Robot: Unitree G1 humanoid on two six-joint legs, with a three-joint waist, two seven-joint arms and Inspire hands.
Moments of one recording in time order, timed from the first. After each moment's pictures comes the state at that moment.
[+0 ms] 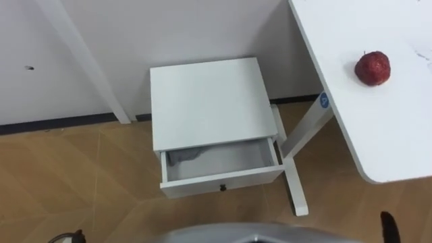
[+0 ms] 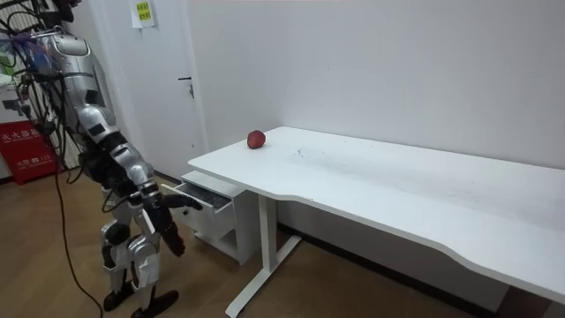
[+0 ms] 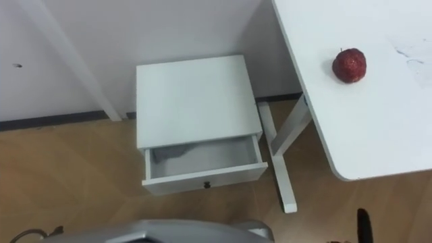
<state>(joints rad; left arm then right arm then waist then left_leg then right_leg) 0.25 0.23 0.24 1.11 0.28 -0.01 0.20 0.11 -0.22 -0.66 1.03 1.49 -0.10 -0.31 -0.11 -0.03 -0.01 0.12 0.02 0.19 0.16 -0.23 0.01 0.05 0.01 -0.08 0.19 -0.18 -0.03</state>
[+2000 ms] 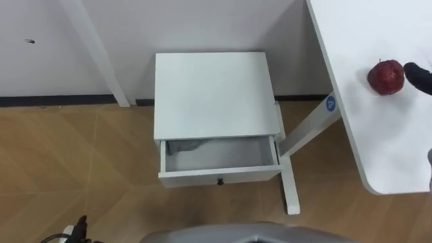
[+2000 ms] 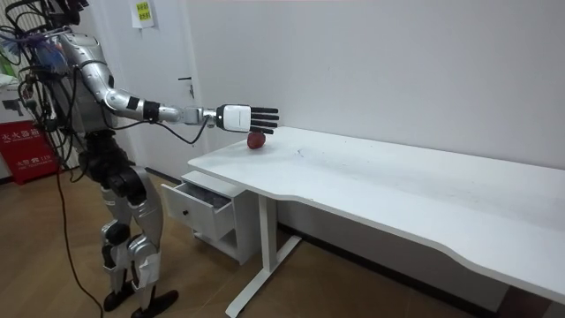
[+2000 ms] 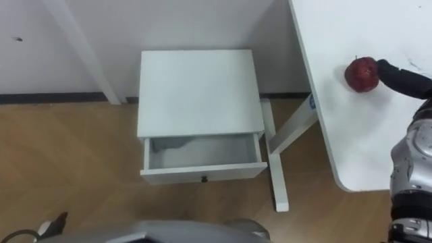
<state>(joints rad) 0.31 0.29 0.15 0.98 0.32 -0.04 0.11 -0.04 -0.55 -0.26 0.55 0.35 -0.14 -0.21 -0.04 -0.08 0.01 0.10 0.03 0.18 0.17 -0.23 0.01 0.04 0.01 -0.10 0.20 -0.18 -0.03</state>
